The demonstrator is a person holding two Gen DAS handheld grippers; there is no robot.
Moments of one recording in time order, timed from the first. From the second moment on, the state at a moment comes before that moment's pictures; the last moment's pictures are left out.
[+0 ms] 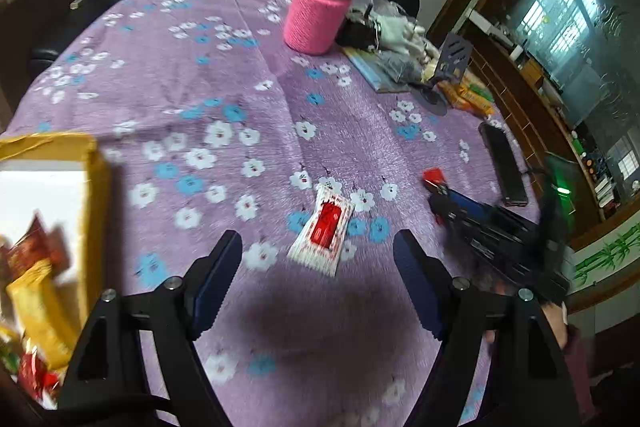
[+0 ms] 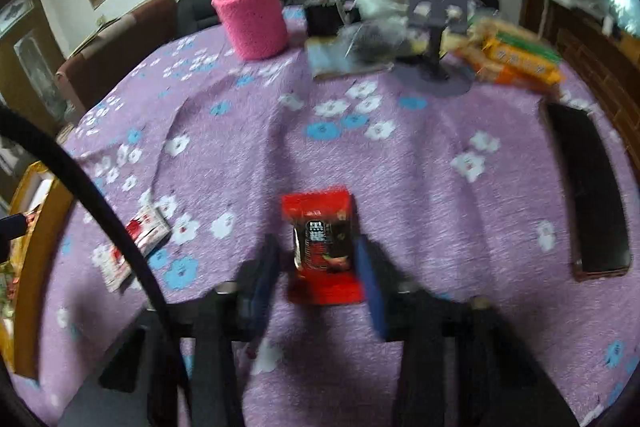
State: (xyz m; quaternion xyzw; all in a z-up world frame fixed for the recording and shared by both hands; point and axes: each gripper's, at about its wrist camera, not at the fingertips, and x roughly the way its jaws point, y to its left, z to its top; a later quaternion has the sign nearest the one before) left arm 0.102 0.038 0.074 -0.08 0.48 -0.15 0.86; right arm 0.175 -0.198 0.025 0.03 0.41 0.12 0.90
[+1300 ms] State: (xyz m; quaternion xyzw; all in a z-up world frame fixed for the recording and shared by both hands) left arm 0.009 0.100 0.124 -0.06 0.38 -0.11 0.92; right arm 0.080 -0.138 0.075 0.11 0.36 0.24 0.89
